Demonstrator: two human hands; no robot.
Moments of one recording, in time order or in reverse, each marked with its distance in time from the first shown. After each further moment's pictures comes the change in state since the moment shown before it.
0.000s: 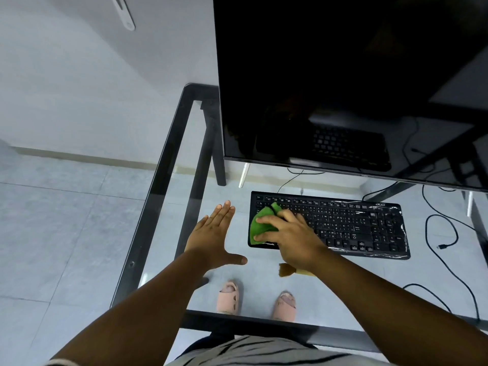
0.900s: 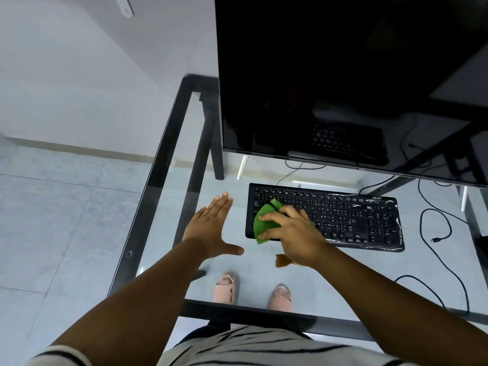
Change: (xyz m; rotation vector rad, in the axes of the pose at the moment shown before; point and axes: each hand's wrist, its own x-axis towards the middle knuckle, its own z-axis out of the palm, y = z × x) left_hand -0.001 0.001 -0.003 -0.012 -0.002 -0.013; right_hand -0.014 0.006 0.003 0.025 -0.002 -0.006
